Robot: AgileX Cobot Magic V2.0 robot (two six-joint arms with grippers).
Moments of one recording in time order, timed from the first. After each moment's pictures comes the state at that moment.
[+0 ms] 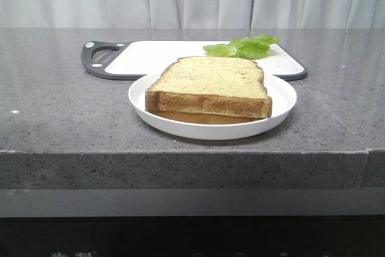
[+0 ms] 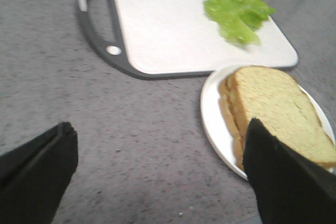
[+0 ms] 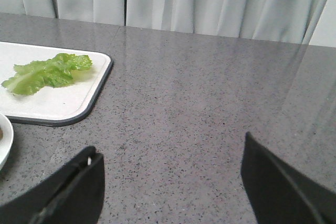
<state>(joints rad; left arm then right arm) -0.36 0.91 -0.76 -0.42 0.48 0.17 -0.06 0.27 -0.41 0.02 0.36 -0.06</state>
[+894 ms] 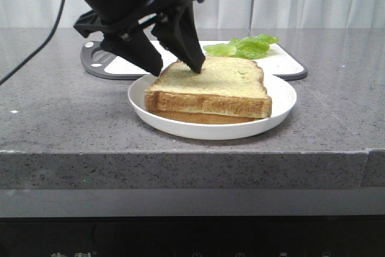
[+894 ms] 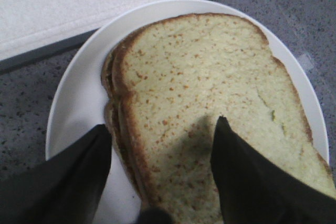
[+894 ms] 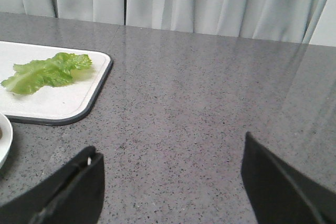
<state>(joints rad) -0.61 1.67 -1.25 -0.47 0.62 0.17 -0.06 0.27 -0.41 0.02 0.36 -0.06</state>
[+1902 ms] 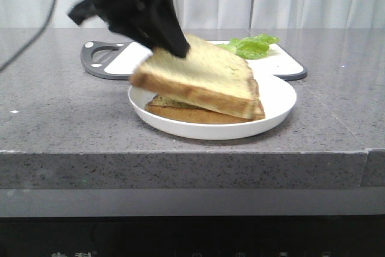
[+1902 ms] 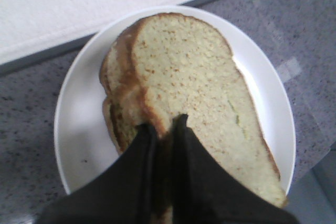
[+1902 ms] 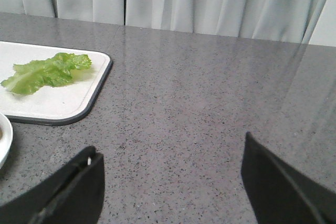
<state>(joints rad) -0.57 1.58 -1.26 -0.49 0.68 0.17 -0.06 0.27 -0.41 0.02 0.36 -0.06</state>
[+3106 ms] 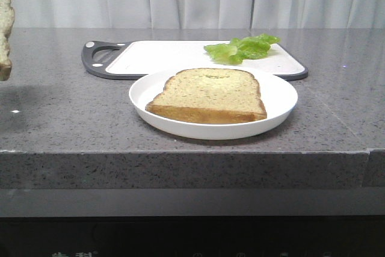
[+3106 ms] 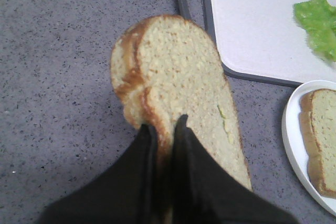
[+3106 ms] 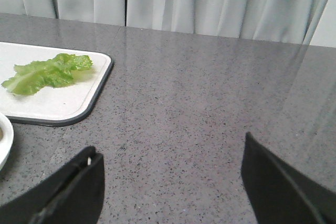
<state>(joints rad) -0.01 0.89 -0.78 -0.45 0.66 0.17 -0.06 0.29 -0.41 0.02 0.36 -0.06</state>
